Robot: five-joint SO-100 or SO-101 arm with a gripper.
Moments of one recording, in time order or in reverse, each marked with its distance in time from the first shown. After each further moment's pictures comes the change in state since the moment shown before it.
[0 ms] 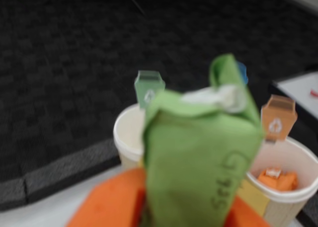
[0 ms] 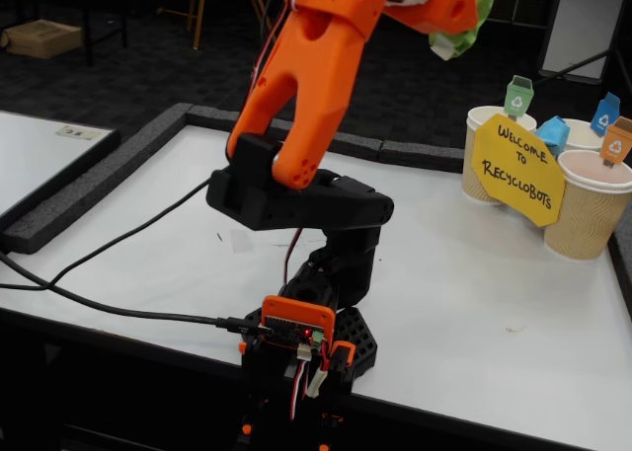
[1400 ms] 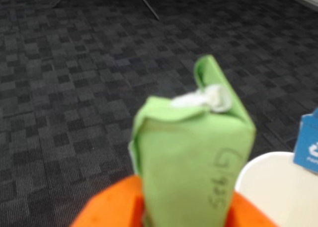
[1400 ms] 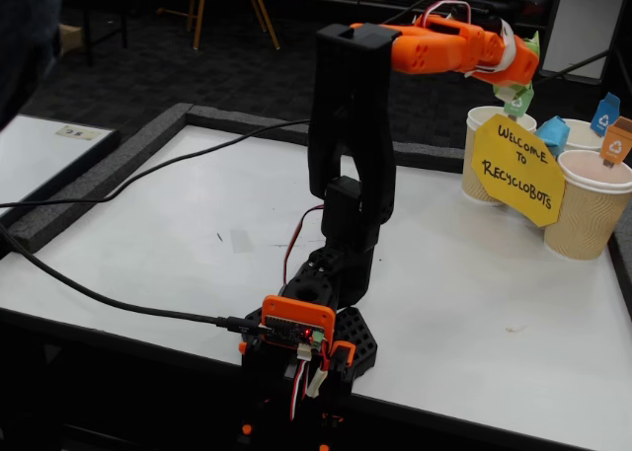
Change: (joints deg) arm -2.0 -60.8 -0.9 -61.1 -5.0
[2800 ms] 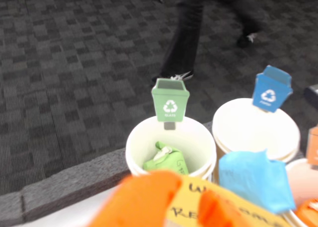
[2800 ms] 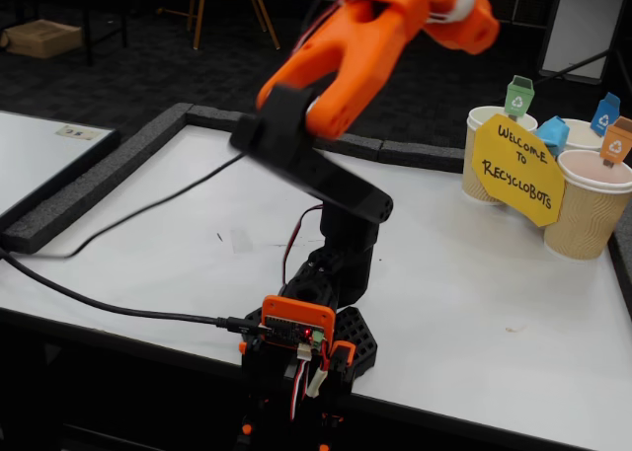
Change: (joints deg) arm -1.5 49.7 8.0 46.2 26.5
